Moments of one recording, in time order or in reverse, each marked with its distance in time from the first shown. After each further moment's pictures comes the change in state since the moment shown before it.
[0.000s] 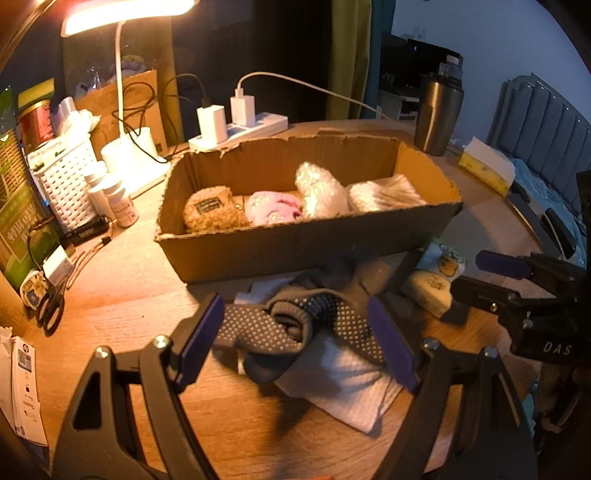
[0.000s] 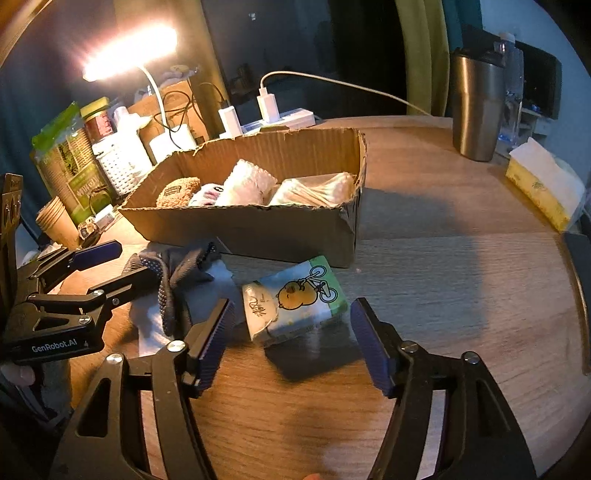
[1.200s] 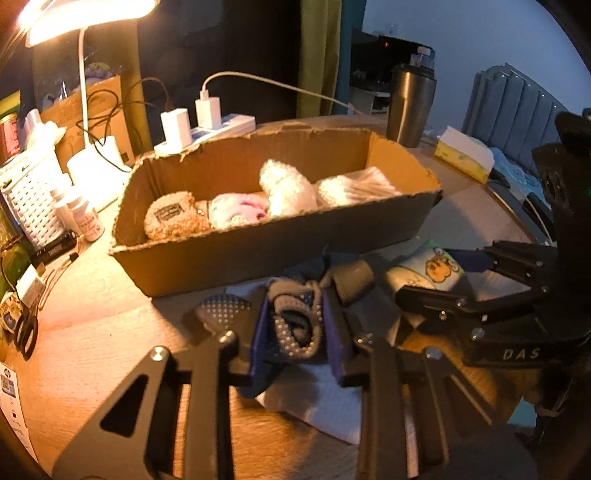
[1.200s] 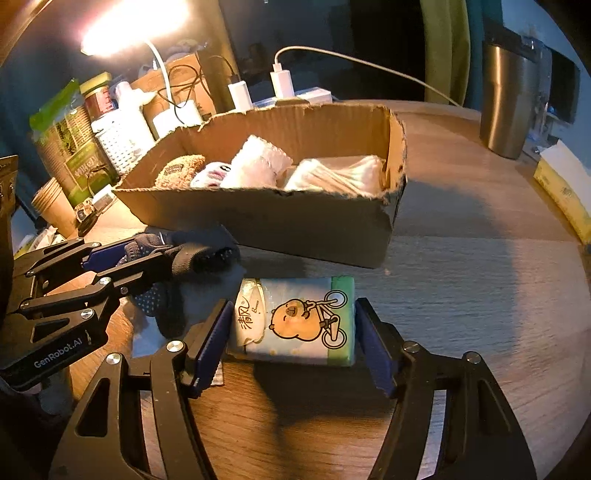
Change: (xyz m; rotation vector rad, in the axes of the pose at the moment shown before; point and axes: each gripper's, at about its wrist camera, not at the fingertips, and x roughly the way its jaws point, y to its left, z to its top) left arm 0.010 -0.011 0.002 0.071 -0.023 -0.093; right arm 0.028 0.012 0.009 -0.044 0.074 0.021
